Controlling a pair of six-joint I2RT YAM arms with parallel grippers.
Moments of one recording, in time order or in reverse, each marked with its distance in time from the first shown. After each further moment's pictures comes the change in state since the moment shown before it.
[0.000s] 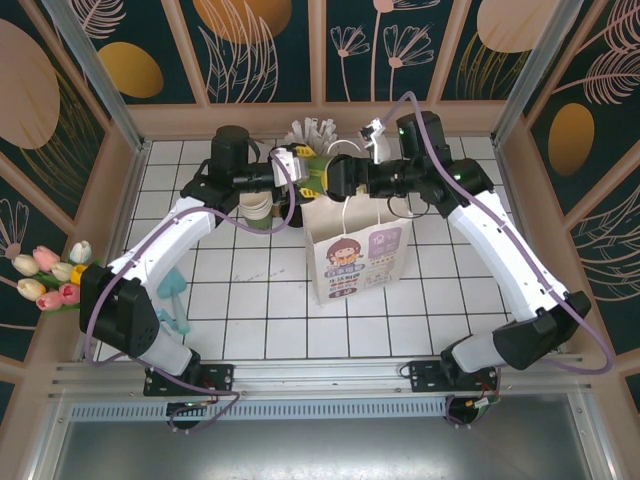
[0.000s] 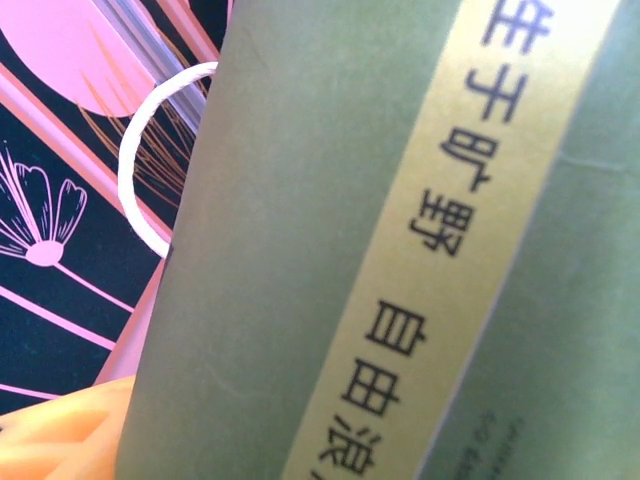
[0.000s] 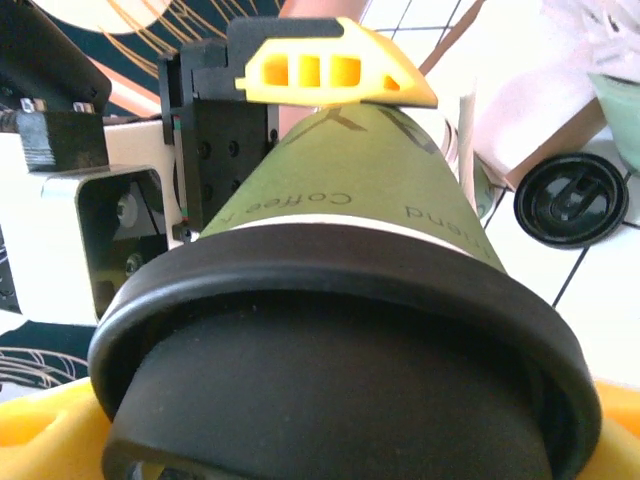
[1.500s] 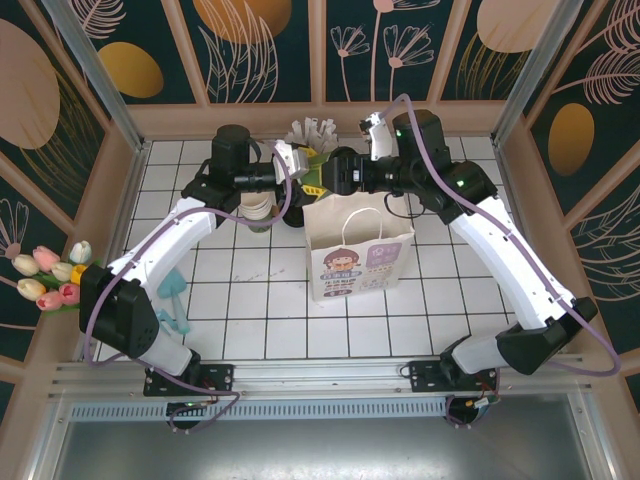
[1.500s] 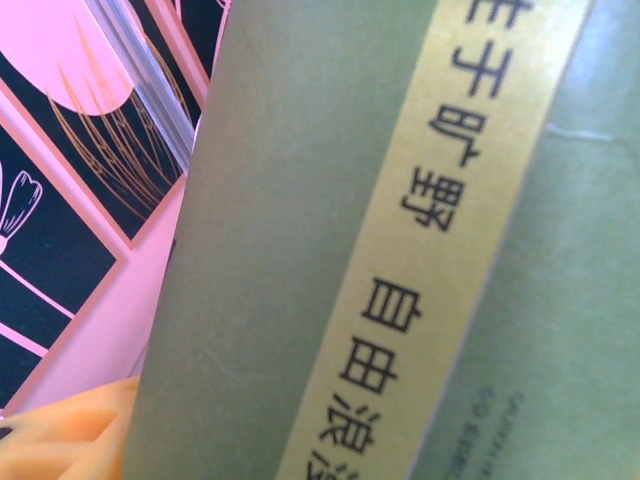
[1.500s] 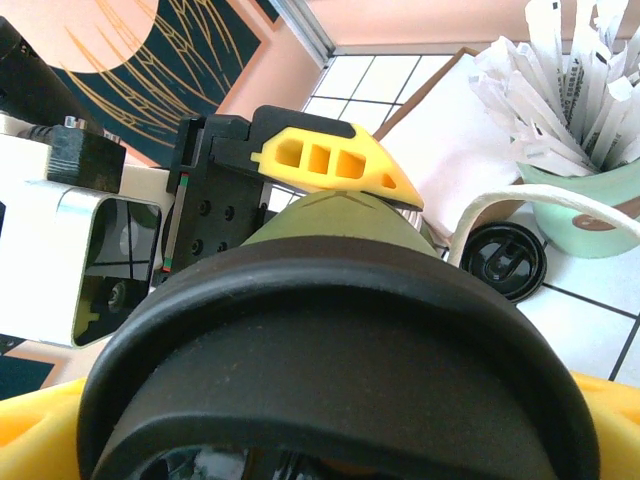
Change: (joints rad) left arm -0.008 -0.002 0.005 0.029 0.051 -0.187; right arm 0.084 -0.014 0.072 -0.019 0.225 -0.035
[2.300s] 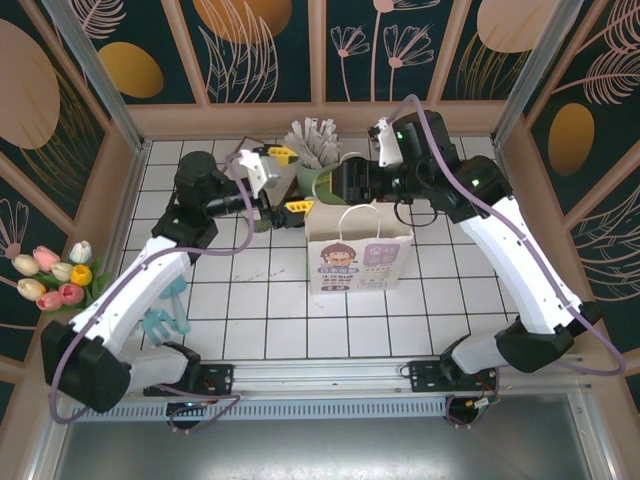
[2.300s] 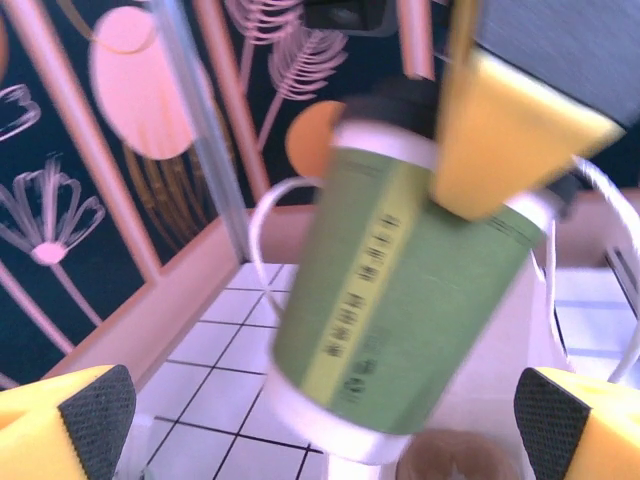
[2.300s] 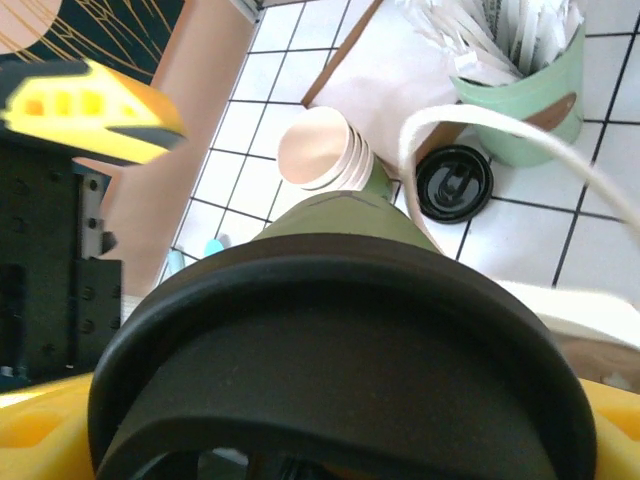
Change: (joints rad) left arm -0.003 -0.319 -0.240 0.198 -0.113 -0.361; right arm 0.054 0.013 0.182 -0.325 0.141 0.107
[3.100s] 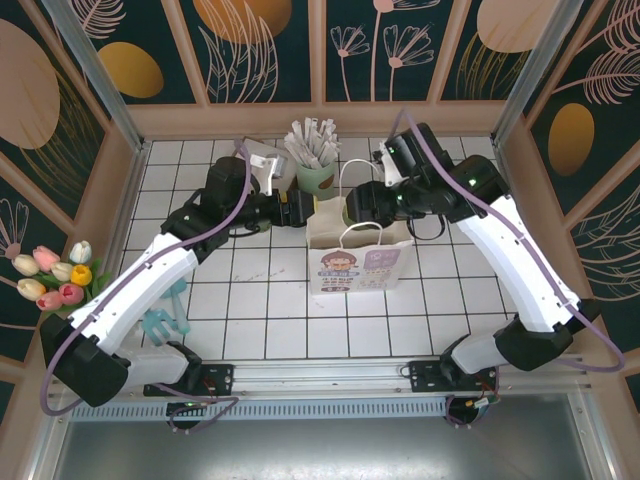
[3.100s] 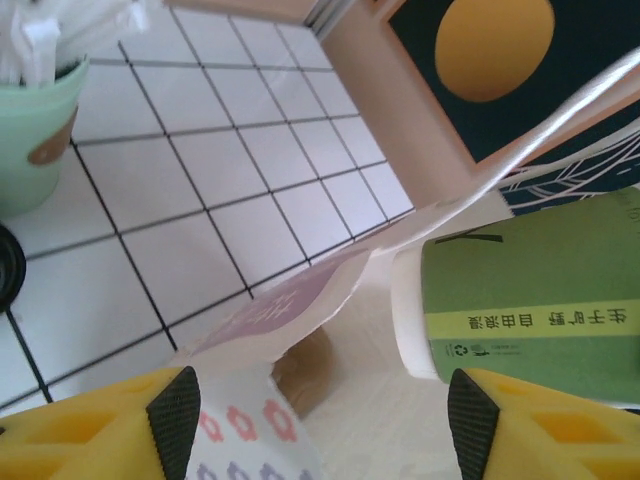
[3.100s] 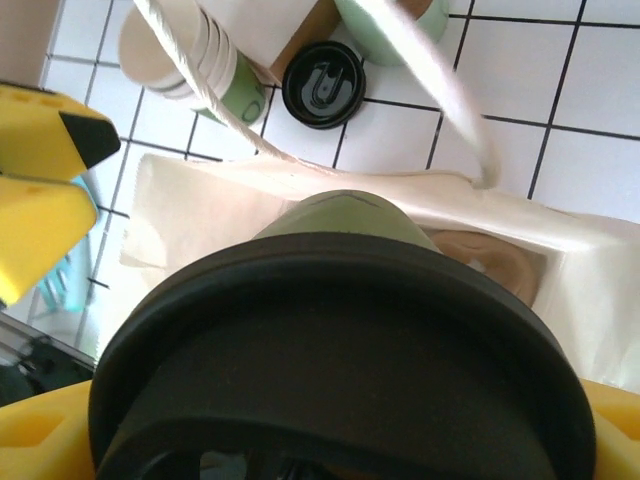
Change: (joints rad) left arm -0.142 0.047 0.115 -0.526 -0.357 -0.744; right arm 0.027 0.013 -0.003 -0.245 0.162 -0.116
